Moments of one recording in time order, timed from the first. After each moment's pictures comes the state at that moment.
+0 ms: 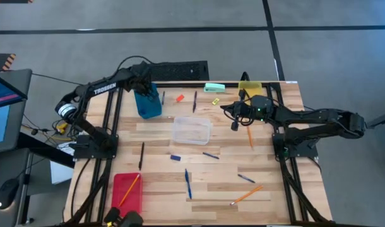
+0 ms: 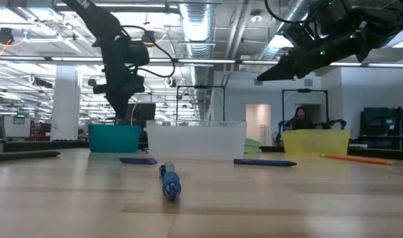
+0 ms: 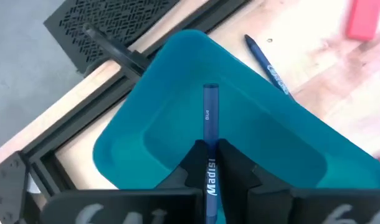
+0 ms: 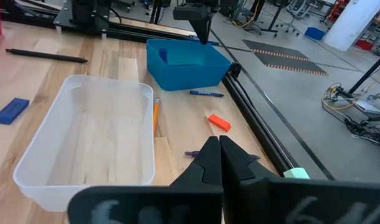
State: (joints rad) left arm 0.86 1.54 1.11 -0.78 -0.16 -0.04; right arm -0.37 1.07 0.44 0.38 0.00 -0.30
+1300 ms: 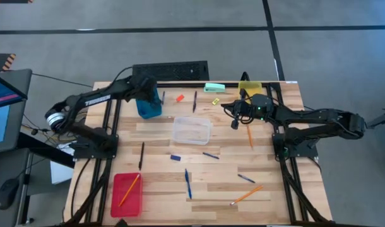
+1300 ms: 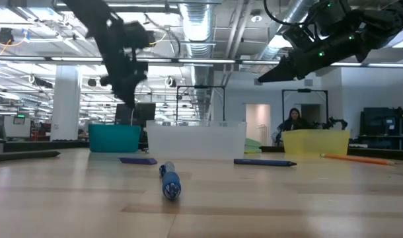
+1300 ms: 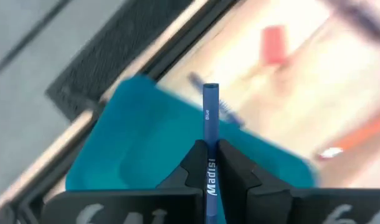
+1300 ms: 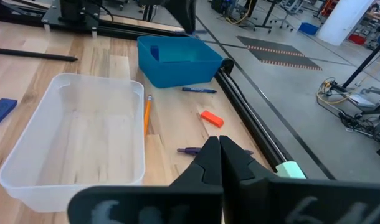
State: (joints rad) left arm 0.67 1.35 0.98 -0.61 -0.20 0.00; right arm -0.40 1.07 0.44 0.37 0.00 -0.29
